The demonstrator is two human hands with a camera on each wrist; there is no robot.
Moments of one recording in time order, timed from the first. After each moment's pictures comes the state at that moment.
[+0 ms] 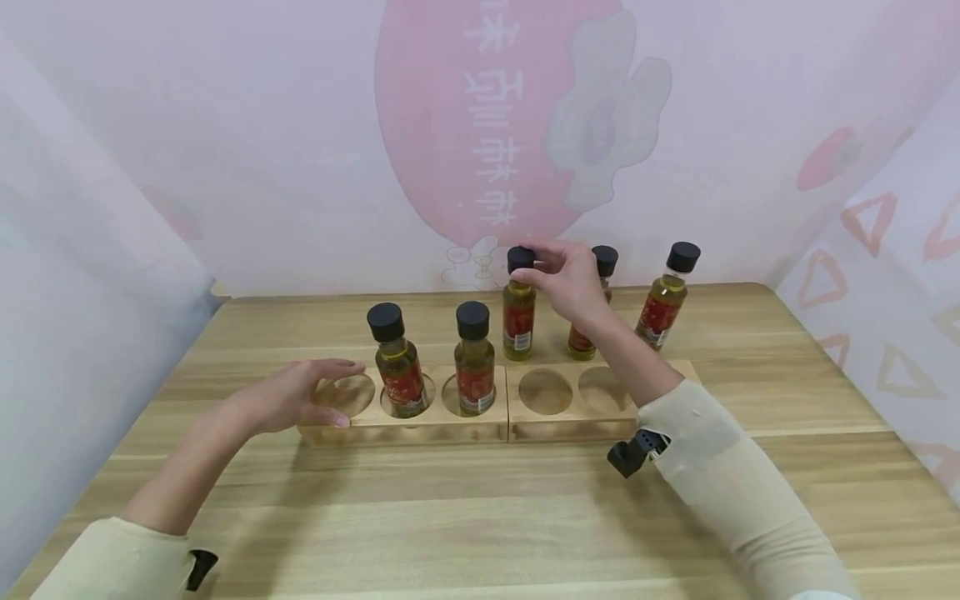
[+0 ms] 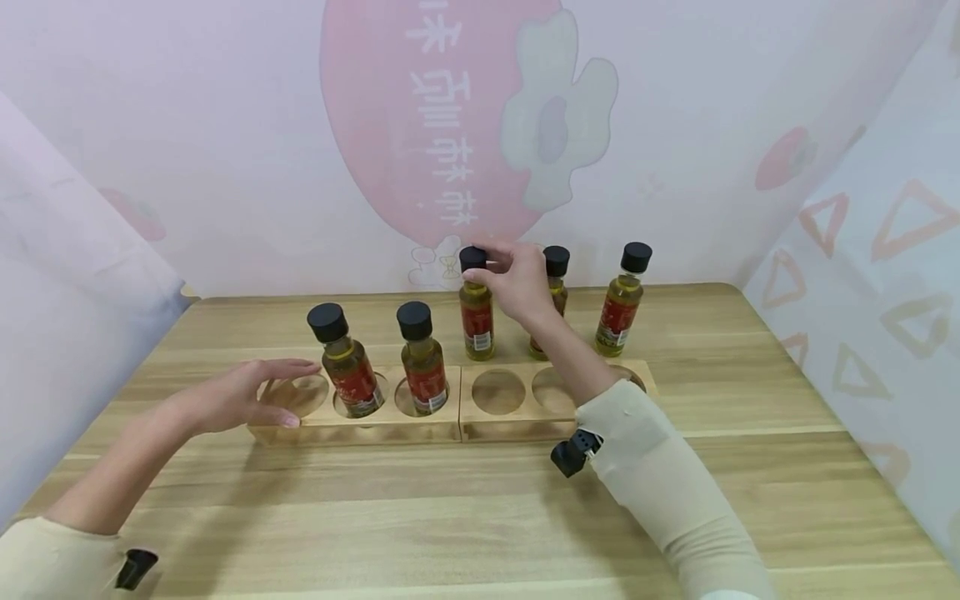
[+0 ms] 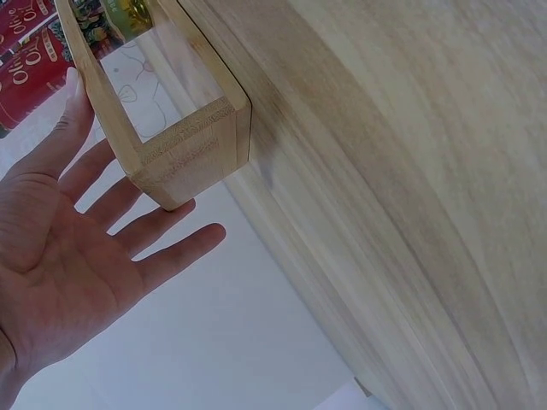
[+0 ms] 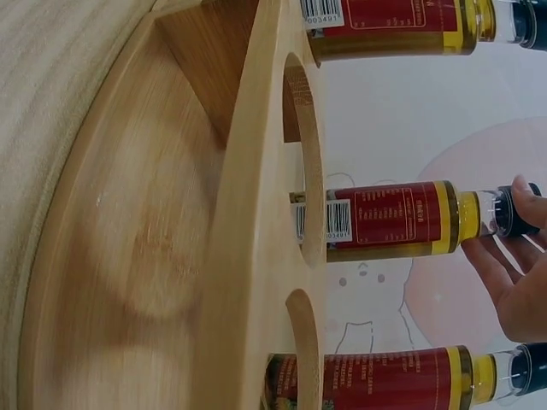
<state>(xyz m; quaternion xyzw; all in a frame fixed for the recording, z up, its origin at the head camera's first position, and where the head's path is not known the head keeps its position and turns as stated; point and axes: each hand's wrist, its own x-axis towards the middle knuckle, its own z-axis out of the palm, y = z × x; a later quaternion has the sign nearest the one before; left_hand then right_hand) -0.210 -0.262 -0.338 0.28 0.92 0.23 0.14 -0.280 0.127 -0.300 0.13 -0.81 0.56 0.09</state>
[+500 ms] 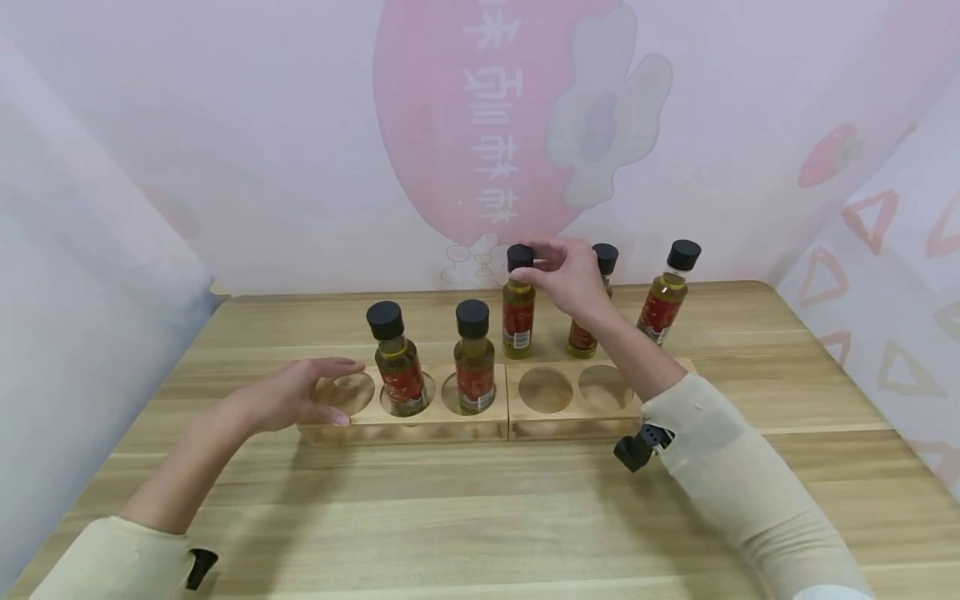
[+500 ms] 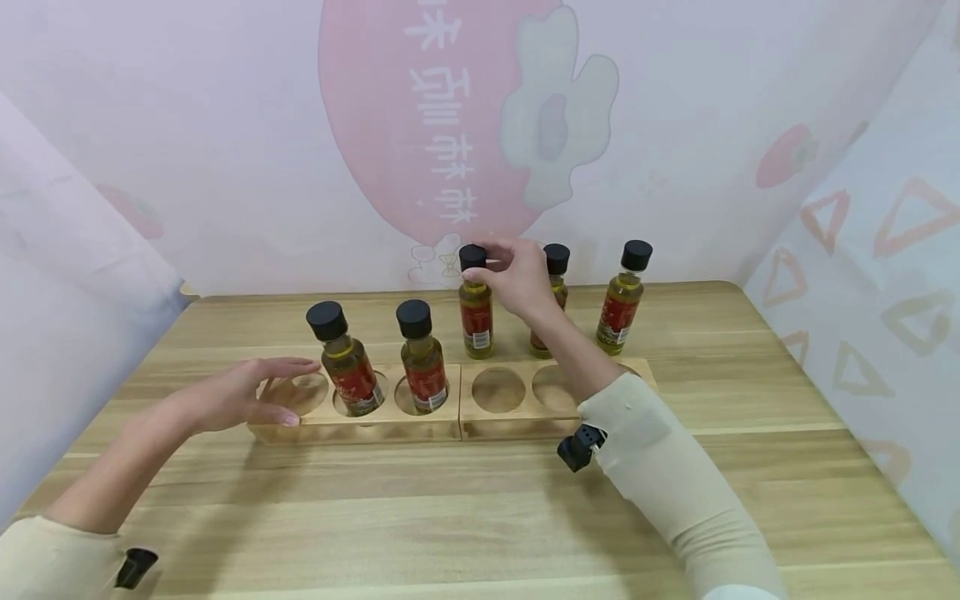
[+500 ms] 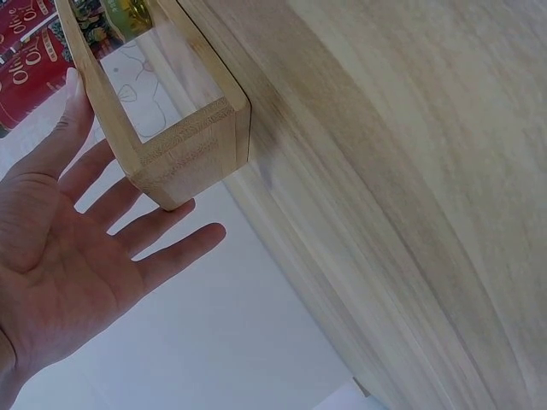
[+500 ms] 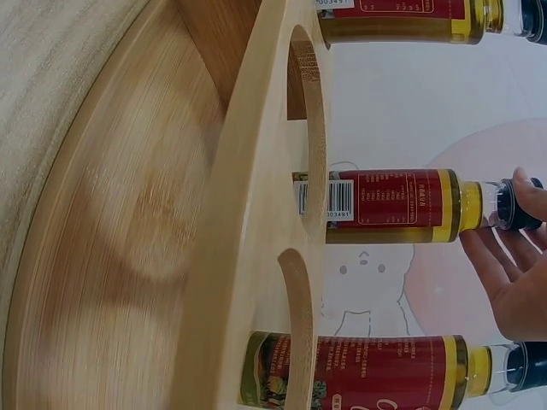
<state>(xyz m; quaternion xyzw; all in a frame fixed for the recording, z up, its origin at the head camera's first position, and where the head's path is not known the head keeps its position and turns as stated) -0.209 -0.263 -0.338 0.27 0.92 0.24 0.15 -0.281 0.128 -0.299 0.12 -0.83 0.54 0.09</state>
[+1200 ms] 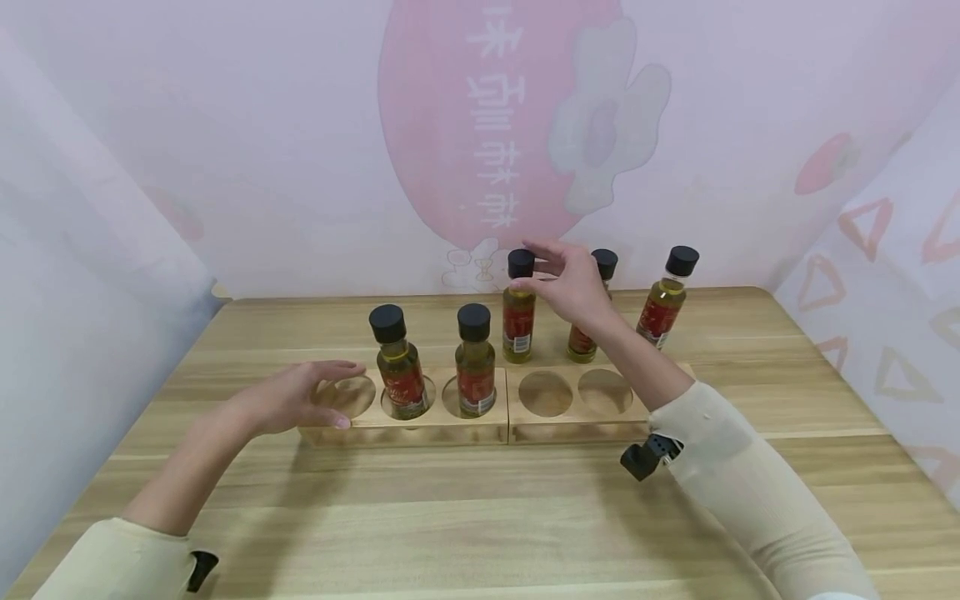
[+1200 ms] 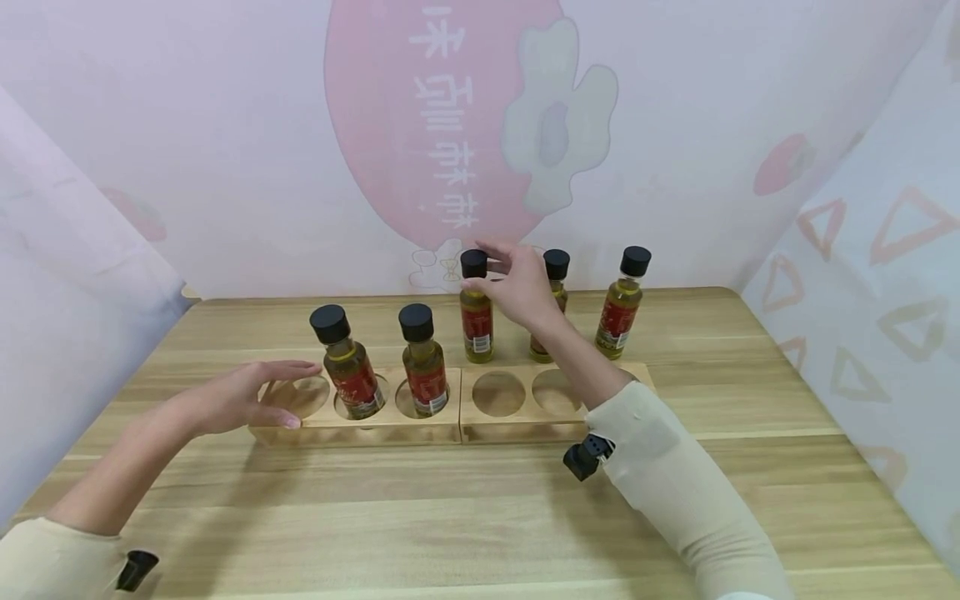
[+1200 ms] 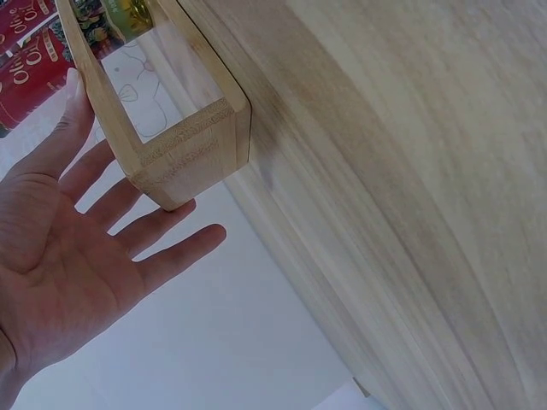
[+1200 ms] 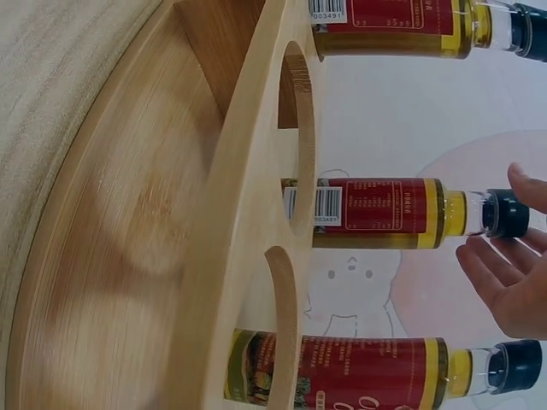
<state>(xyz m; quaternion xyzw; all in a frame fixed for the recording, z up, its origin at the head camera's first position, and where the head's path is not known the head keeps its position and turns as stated) -0.210 -0.260 -0.340 0.27 0.92 0.24 0.15 -0.275 0.133 -0.298 0.14 -0.83 0.54 0.07</state>
